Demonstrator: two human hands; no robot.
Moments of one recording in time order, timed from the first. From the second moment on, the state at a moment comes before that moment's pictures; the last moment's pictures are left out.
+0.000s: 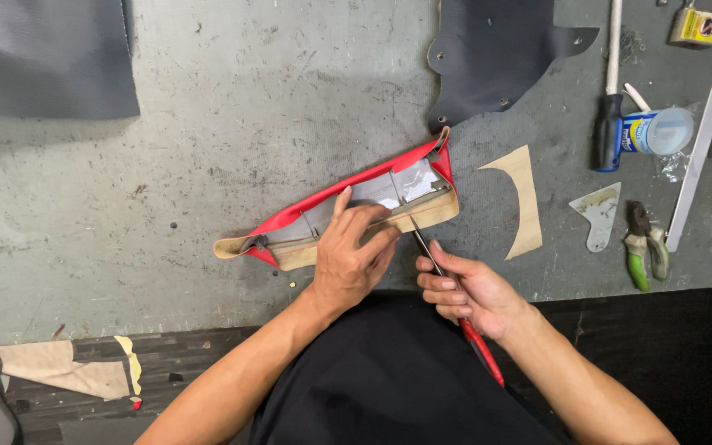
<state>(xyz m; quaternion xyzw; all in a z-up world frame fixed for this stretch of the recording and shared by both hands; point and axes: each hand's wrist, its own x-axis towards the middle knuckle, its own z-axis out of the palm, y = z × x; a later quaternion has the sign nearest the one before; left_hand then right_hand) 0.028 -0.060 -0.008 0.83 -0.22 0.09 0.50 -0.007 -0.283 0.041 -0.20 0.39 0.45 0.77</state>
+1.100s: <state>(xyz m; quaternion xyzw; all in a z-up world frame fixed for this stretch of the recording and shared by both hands) 0.000 -0.016 0.004 0.88 -0.14 0.09 0.44 -0.028 -0.301 0.059 -0.25 0.39 0.50 0.73</state>
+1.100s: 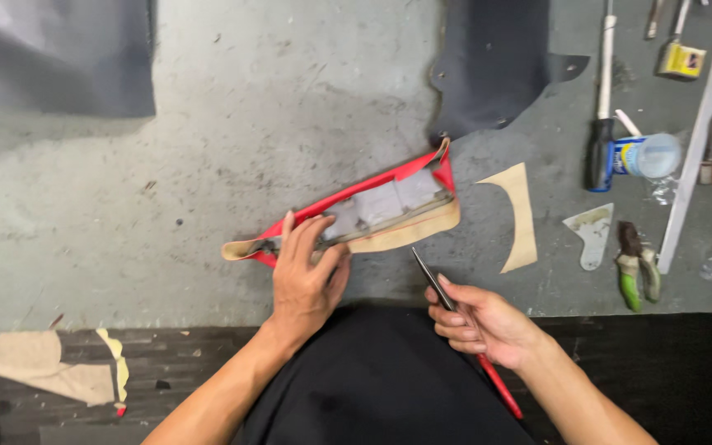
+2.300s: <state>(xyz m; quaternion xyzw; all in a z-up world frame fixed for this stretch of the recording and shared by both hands) -0.031 0.001 -0.005 0.90 -0.07 0.09 0.42 -0.006 -0.211 0.043 -0.10 0.44 0.54 0.71</state>
